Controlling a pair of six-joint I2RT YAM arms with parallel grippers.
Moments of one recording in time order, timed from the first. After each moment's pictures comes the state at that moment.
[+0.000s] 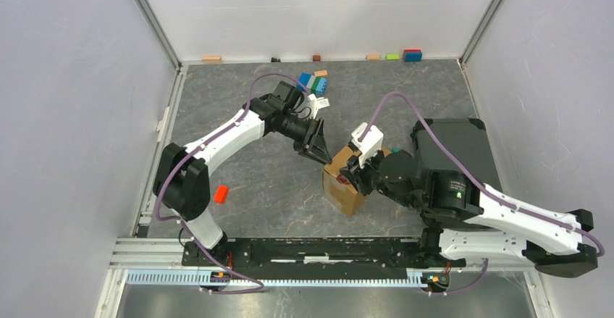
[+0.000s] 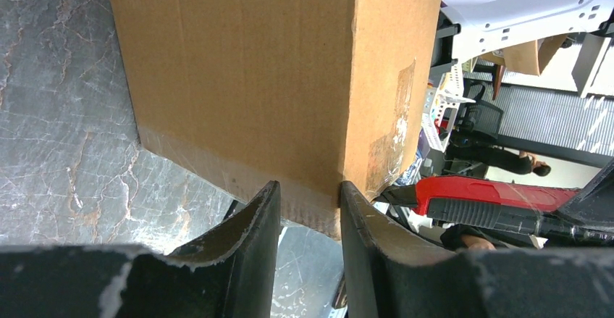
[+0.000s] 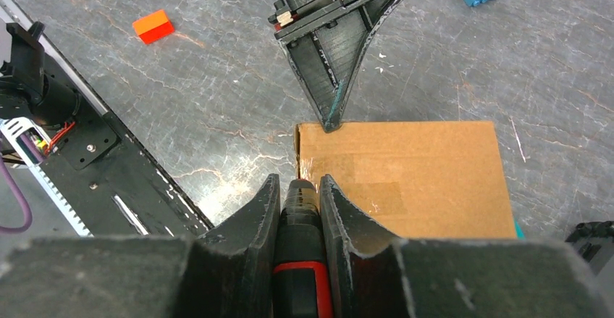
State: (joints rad) left arm -0.58 1.69 1.35 -0.69 0.90 -0.33; right arm 1.26 0.91 1.10 -0.62 0.44 0.20
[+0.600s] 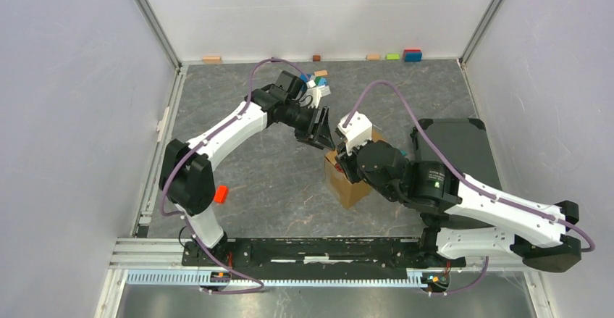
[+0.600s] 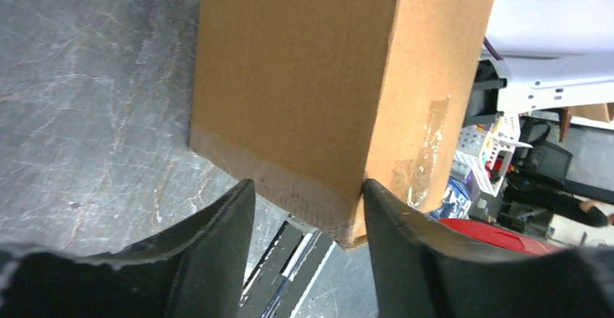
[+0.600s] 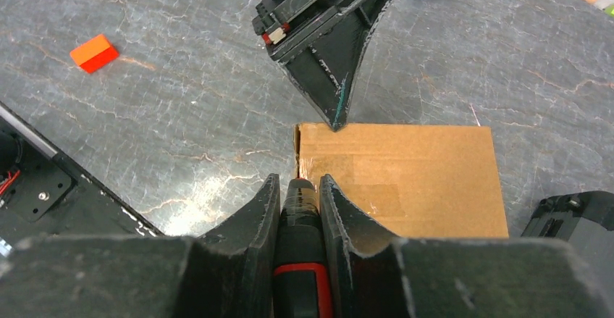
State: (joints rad) left arm -0.58 1.75 1.48 -0.70 0.76 -0.30; right arm 1.23 1.05 1.20 -0.66 0.57 0.23
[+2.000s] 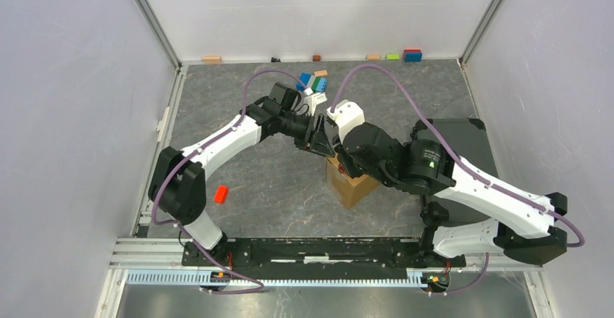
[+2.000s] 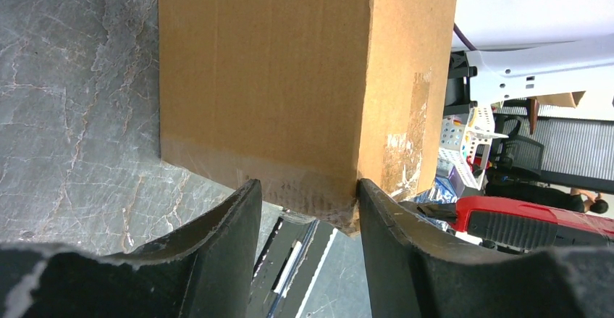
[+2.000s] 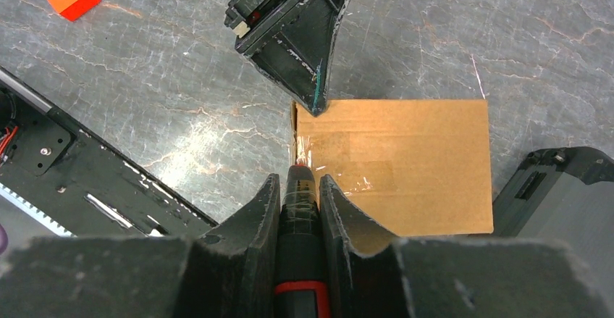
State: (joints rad) left arm -0.58 1.65 1.26 -0.47 0.82 -0.36; right arm 1.18 1.22 1.49 -0.99 0.48 0.31
